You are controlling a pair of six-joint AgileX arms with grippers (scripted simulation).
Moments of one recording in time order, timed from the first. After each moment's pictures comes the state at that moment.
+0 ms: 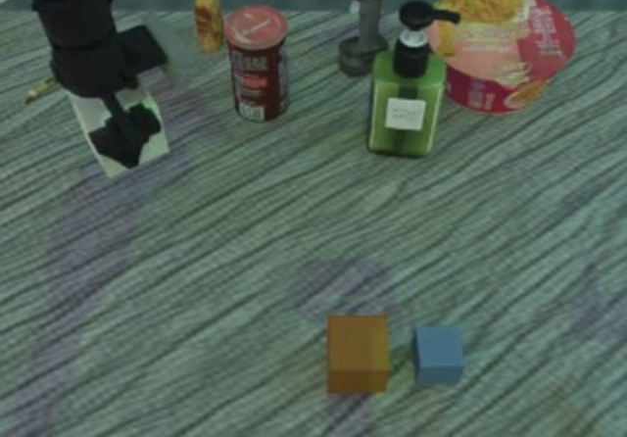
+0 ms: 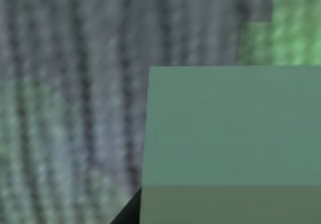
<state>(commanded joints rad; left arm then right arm) -0.19 2.28 1.96 -1.23 0.01 0.87 0.00 0.00 0.00 0.00 0.00 0.00</state>
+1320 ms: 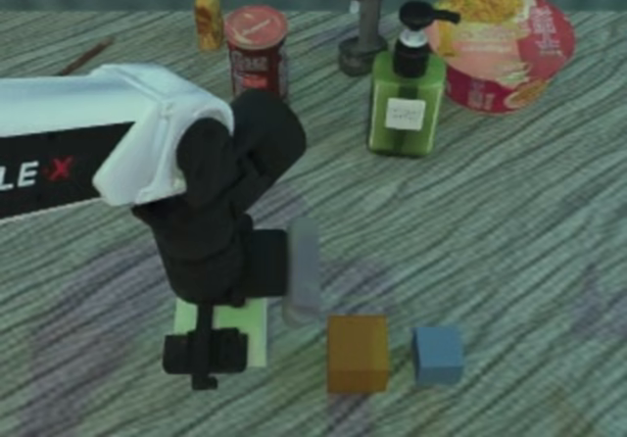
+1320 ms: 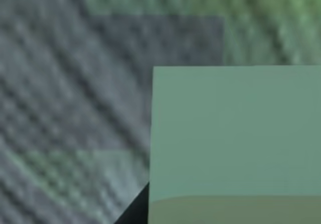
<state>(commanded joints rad) -0.68 1.74 1.14 -0.97 0.01 0.90 0.00 0.00 0.00 0.00 0.00 0.00</state>
